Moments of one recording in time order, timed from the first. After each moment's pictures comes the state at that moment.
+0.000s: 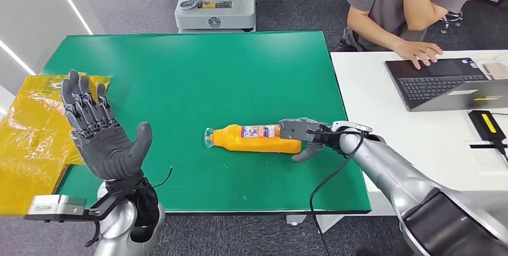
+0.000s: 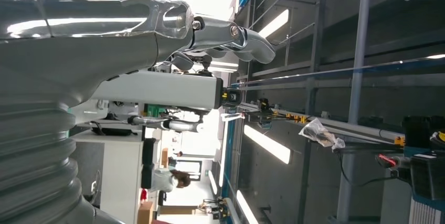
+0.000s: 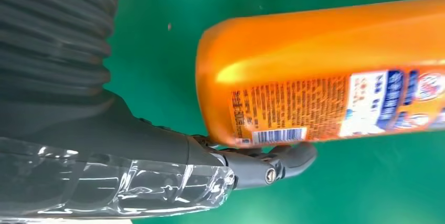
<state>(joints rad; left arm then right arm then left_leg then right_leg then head) -0.16 -0.17 -0.39 -1.61 0.00 0.36 -0.68 -0.91 -0.17 0.94 -0.51 0.24 0.49 -0.46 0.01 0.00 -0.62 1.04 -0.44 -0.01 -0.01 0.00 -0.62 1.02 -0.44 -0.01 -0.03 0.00</state>
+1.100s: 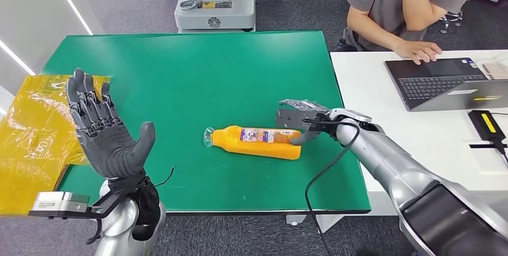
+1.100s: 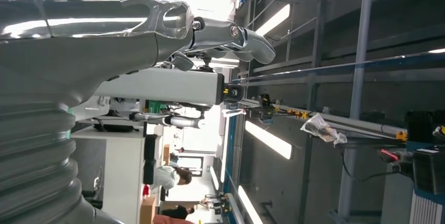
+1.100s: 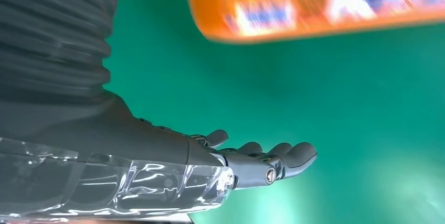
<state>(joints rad) -0.17 -0.17 -0.39 -1.59 0.00 0.34 -0.68 -0.97 -0.14 0.93 -0.52 0.31 0.36 -0.44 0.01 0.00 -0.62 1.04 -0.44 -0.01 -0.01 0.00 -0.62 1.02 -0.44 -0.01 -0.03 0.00</state>
